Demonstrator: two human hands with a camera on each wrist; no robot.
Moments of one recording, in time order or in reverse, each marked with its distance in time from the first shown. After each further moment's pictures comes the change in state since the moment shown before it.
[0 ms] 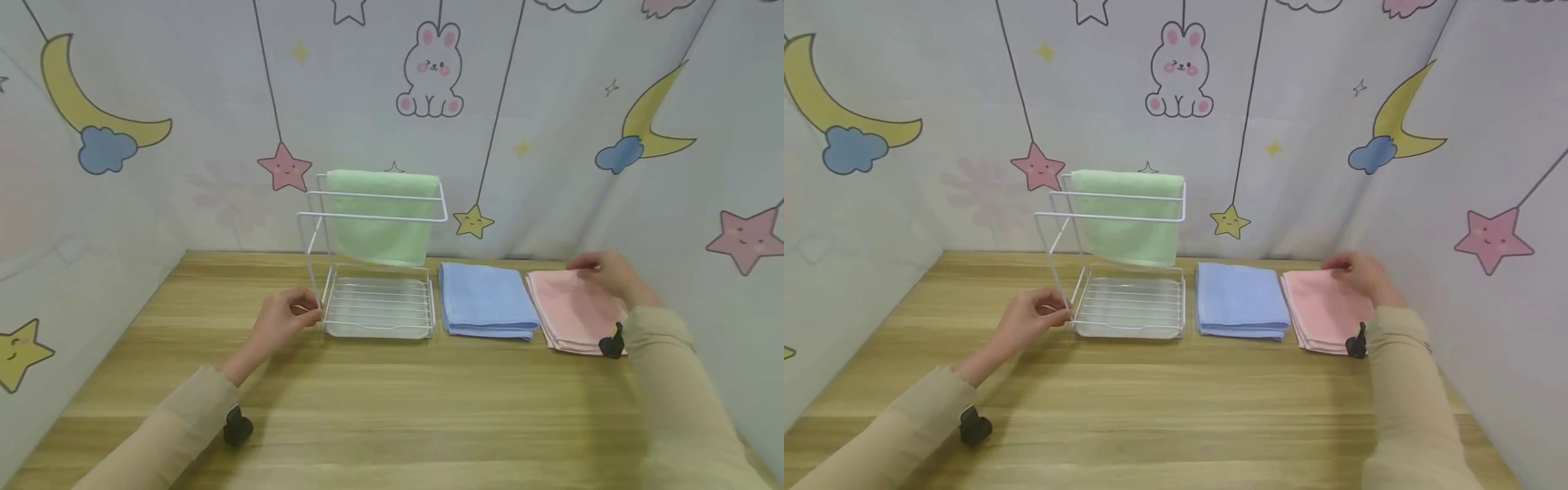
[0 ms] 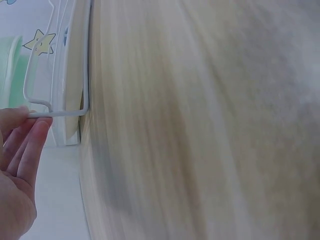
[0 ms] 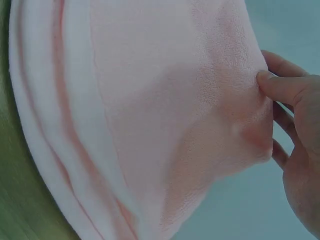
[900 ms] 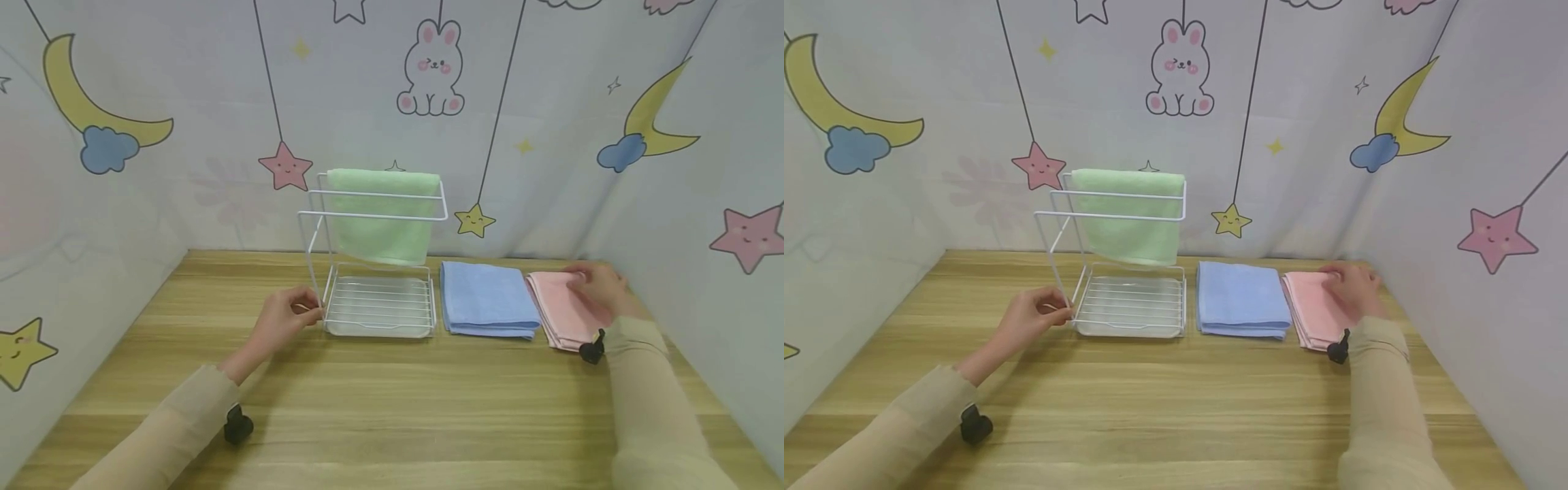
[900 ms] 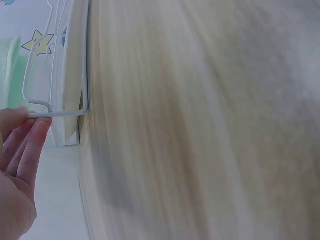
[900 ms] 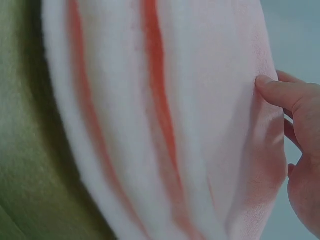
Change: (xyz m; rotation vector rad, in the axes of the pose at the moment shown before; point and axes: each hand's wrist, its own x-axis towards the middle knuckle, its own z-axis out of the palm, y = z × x) left_hand 0.000 0.000 0.000 0.014 -0.005 0.002; right_hand 0.000 0.016 0.042 0.029 0.091 0.130
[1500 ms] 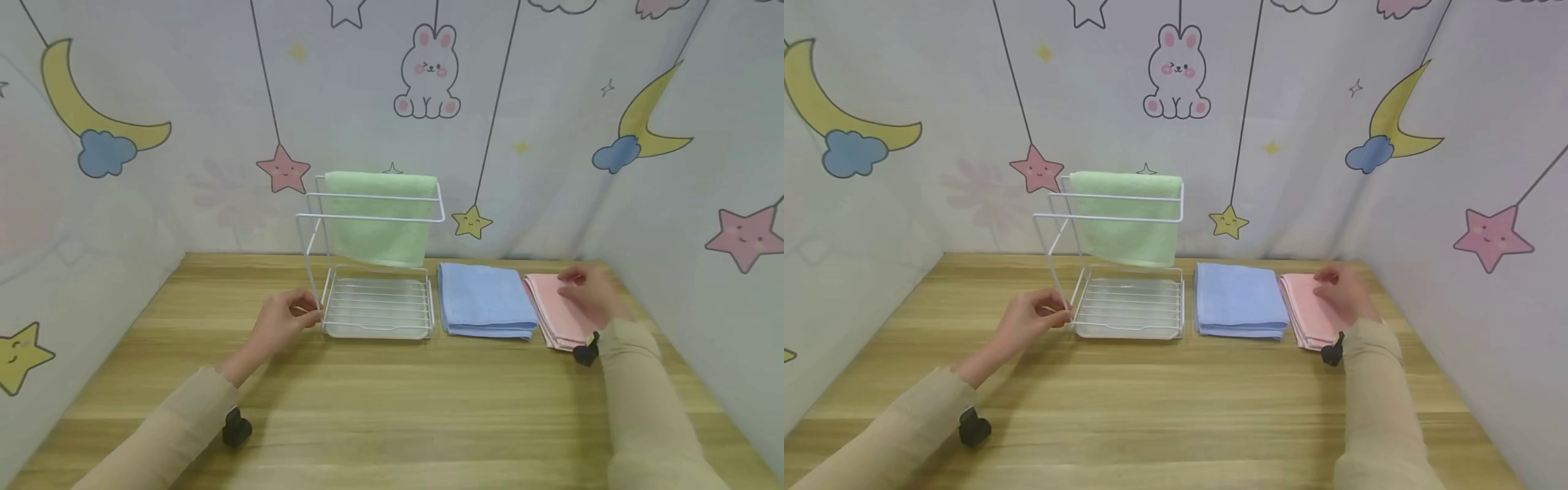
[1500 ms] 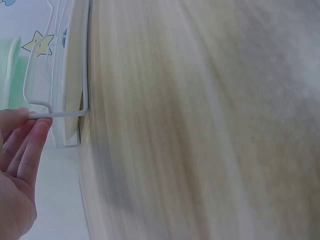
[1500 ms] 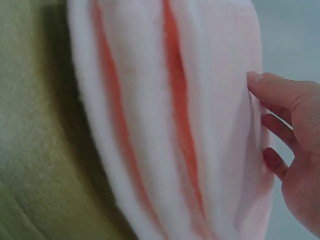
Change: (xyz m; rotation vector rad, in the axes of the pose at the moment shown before) left_hand 0.001 -0.002 -0.001 0.030 -0.002 0.019; right_hand -0.004 -0.006 0.008 0.142 0.005 -0.013
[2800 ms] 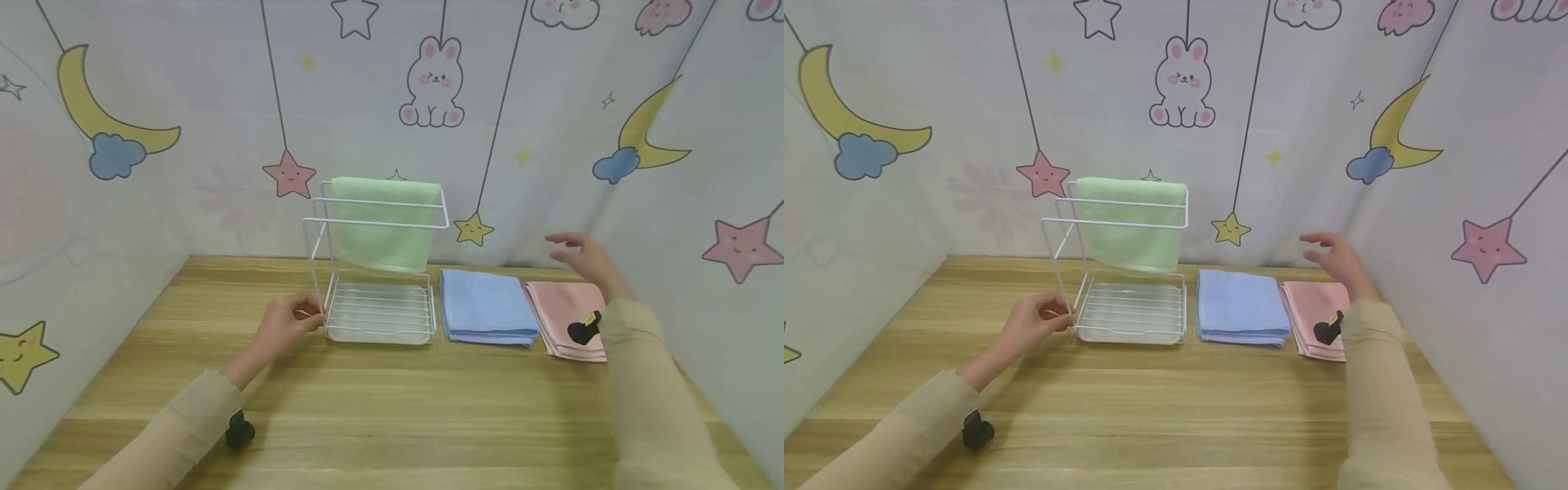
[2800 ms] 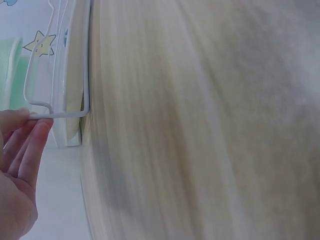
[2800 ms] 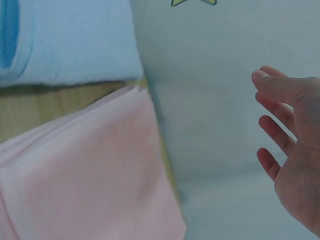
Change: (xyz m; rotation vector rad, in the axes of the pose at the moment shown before) left_hand -0.003 0.002 0.000 -0.026 0.019 0.012; right_hand 0.017 -0.076 -0.041 0.093 0.041 -0.110
